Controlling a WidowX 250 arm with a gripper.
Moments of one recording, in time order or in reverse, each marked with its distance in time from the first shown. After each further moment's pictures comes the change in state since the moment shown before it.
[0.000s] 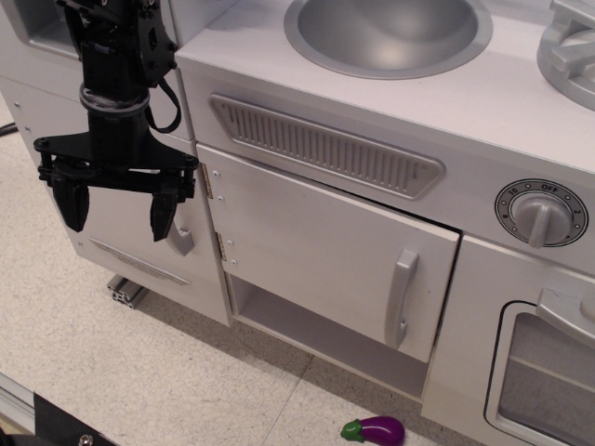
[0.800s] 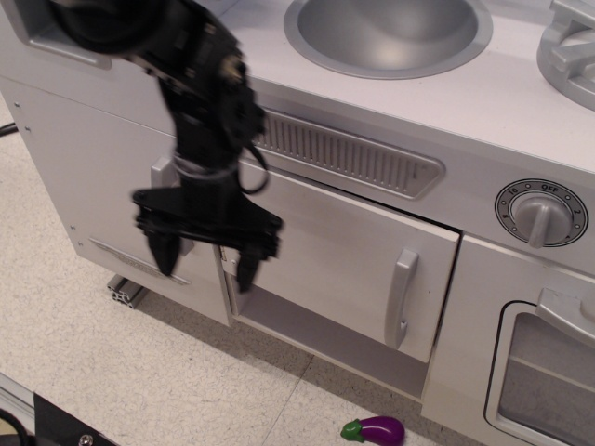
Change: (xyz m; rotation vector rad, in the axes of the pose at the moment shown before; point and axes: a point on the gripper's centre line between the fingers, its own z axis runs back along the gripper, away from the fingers) arm -0.022 -0.070 -0.022 -0.105 -0.042 -0.198
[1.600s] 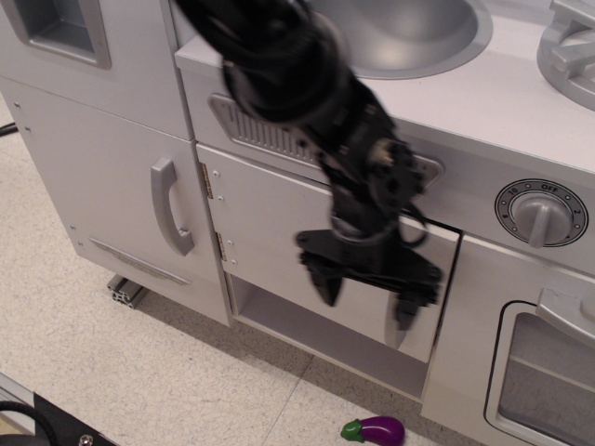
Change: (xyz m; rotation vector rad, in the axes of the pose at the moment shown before) arm 0.006 -0.124 -0.007 -0.203 -0.203 -0.223
